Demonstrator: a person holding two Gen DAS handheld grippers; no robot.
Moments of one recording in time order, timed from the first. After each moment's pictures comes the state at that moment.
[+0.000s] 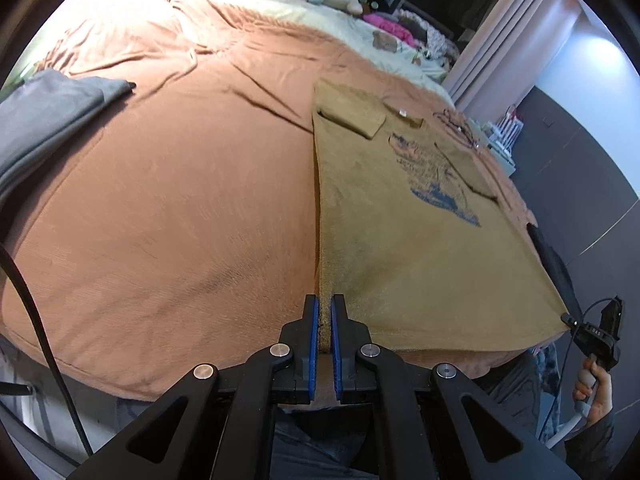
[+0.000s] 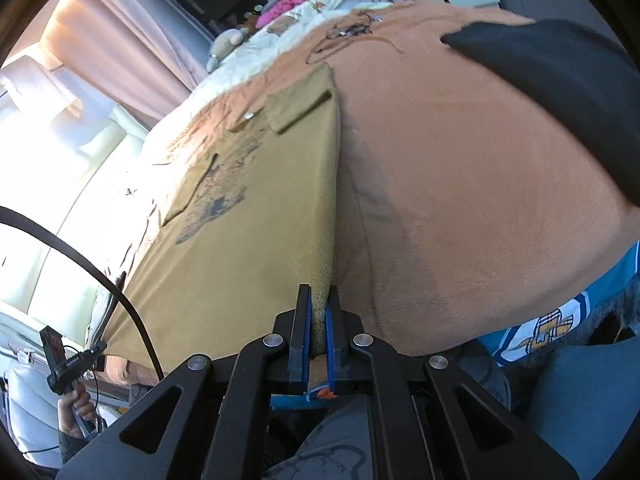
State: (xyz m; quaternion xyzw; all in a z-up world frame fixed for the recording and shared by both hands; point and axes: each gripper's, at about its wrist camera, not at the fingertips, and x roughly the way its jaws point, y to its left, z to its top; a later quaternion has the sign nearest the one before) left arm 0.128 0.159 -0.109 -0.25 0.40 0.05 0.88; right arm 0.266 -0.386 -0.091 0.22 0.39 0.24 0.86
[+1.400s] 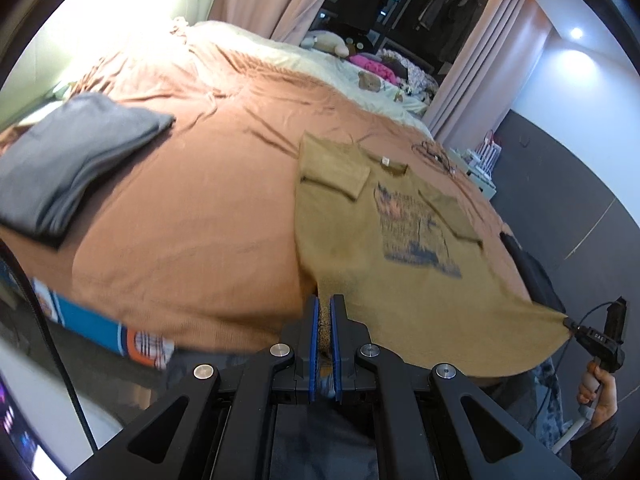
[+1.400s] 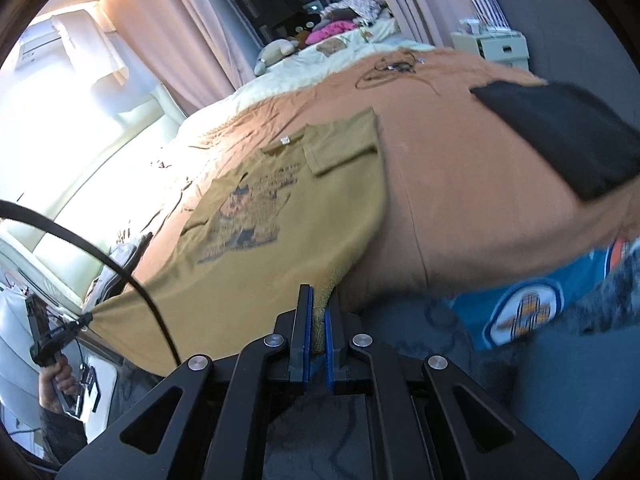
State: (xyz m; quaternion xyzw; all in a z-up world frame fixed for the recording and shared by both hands) left arm 0.027 0.162 -0.067 -0.24 0.32 0.05 0.91; right arm 0.157 -0.390 -0.044 0.14 0.34 0.26 0.89
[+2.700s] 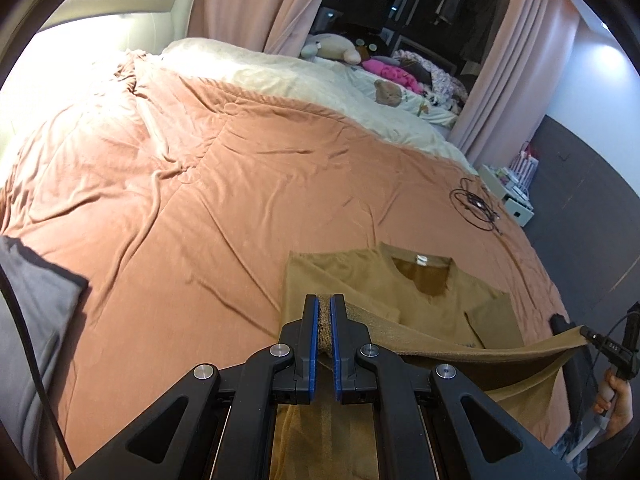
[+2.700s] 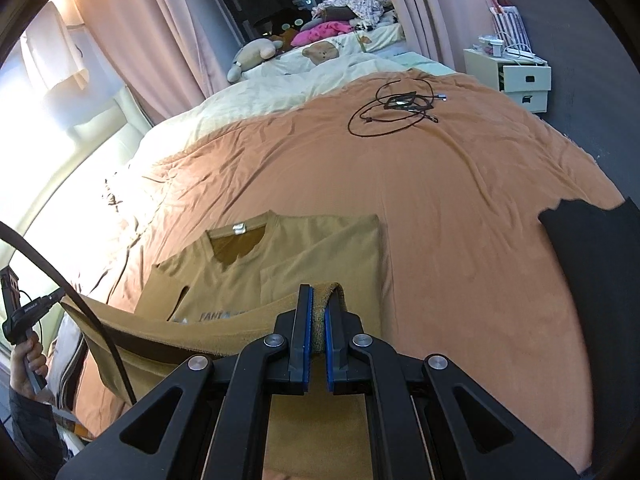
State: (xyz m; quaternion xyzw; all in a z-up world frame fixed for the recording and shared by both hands) left arm 0.363 0.244 -0.001 -0.20 0.35 0.09 0.91; right arm 0.476 -0.287 0.011 0.10 0.36 0.24 0.90
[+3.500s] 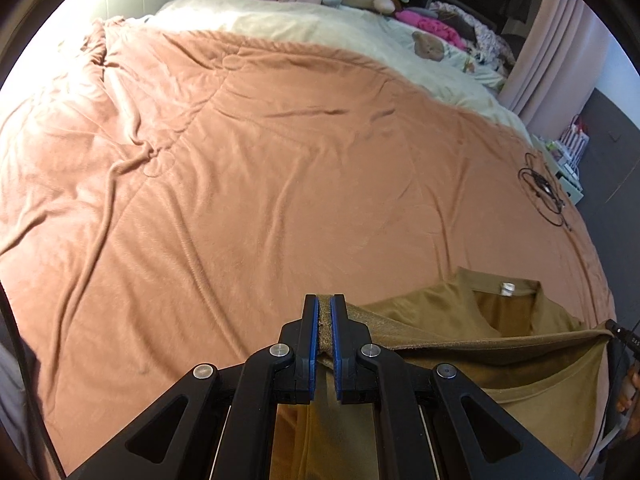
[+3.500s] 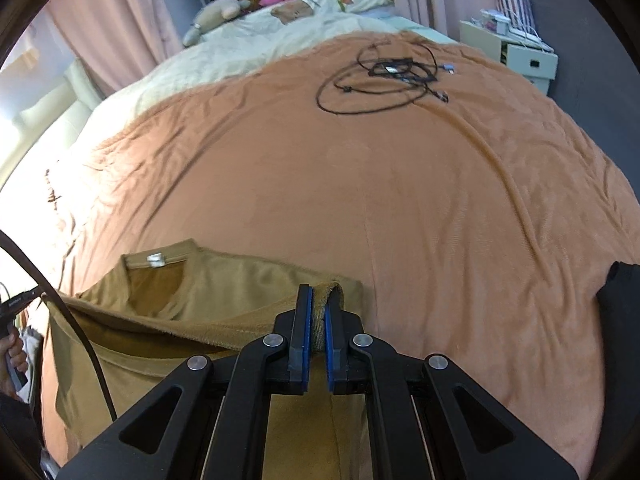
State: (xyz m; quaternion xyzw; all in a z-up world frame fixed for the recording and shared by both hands) left arm 0.533 0.298 -0.090 -0.19 0.43 0.13 0.87; right arm 0.659 -0.207 -0.040 0.07 0.42 0.18 0.89
